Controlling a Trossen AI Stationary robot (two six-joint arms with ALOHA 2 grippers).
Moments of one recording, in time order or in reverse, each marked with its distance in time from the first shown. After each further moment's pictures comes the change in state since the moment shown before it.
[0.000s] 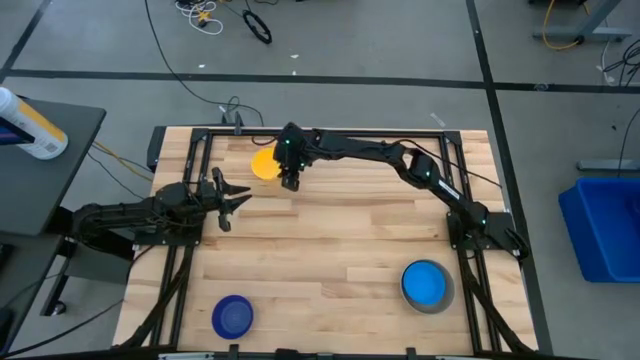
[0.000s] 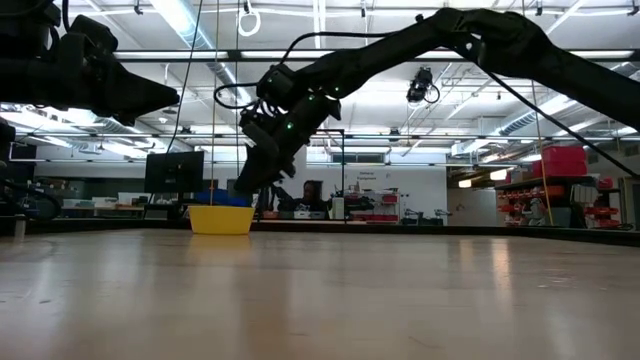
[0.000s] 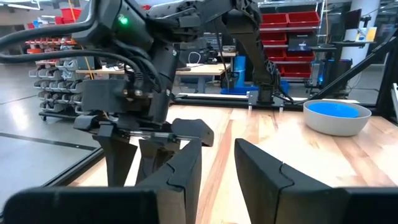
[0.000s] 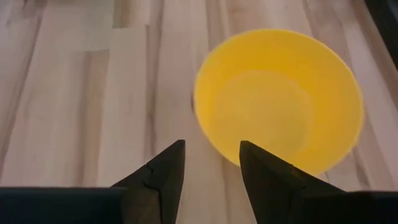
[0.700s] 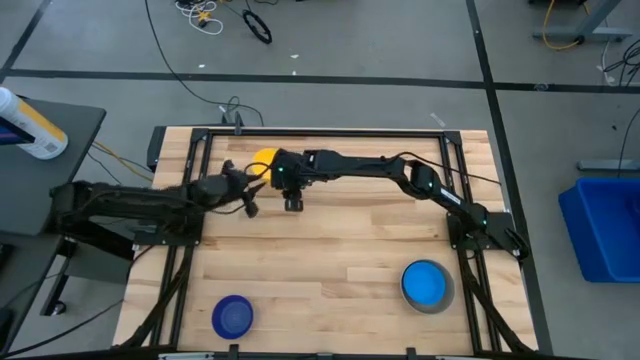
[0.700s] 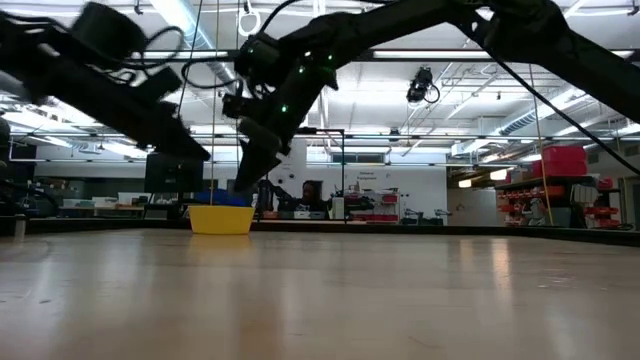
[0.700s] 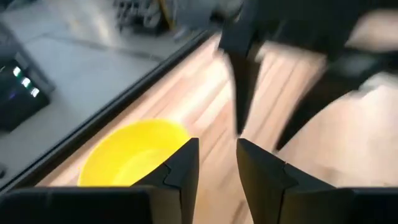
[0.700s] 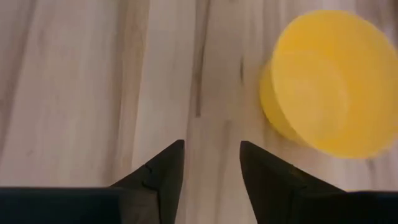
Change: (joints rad) left arm 0.099 0.786 0.170 0.205 -0.230 -0.020; right arm 0.150 -0.037 0.000 -0.150 0.242 -0.126
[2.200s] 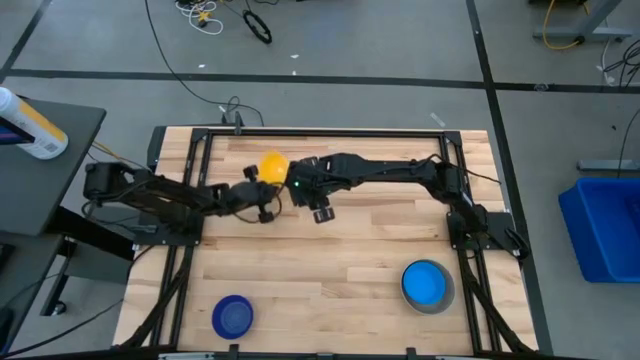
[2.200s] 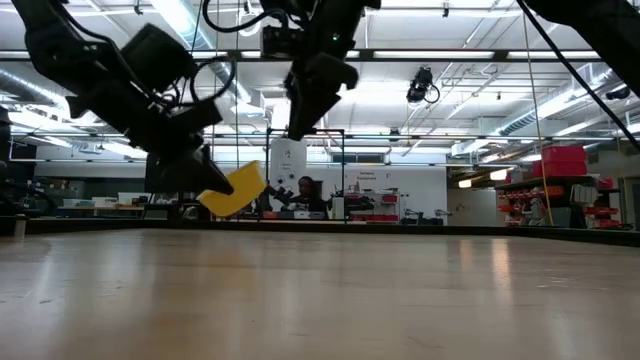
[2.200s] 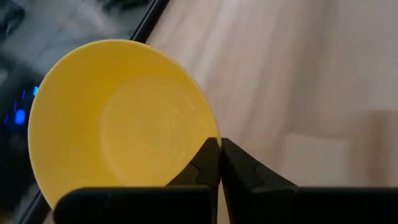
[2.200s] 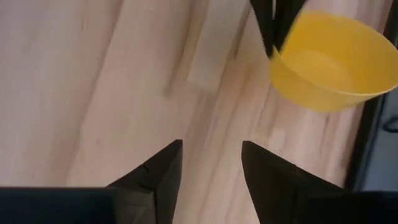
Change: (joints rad) left arm -0.063 0.490 0.146 0.133 -0.071 0.249; right arm 0.114 -0.255 -0.105 -0.324 0.134 -0.180
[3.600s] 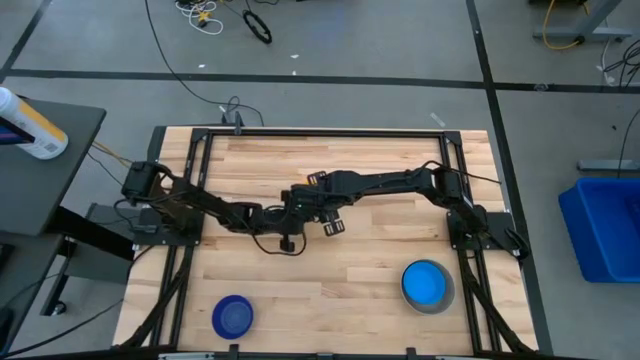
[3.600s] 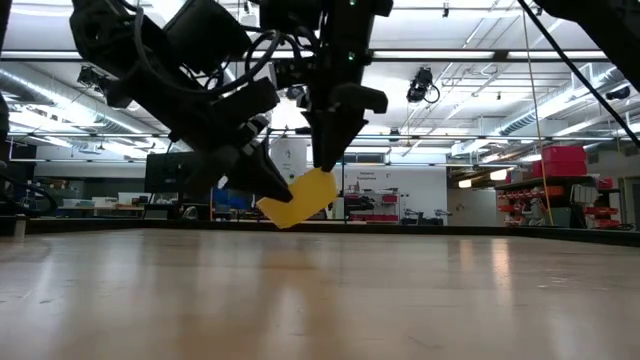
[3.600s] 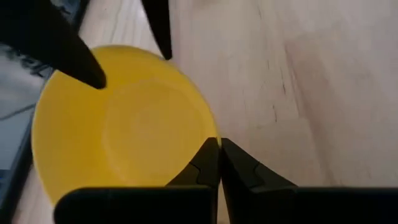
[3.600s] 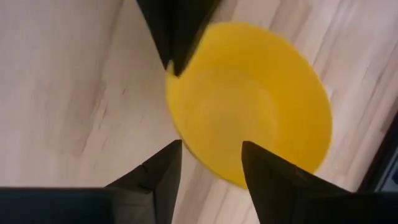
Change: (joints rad) left arm -0.268 0.351 0.321 -0.022 0.058 0.079; right arm 0.062 0.002 -0.136 -0.056 0.091 0.072
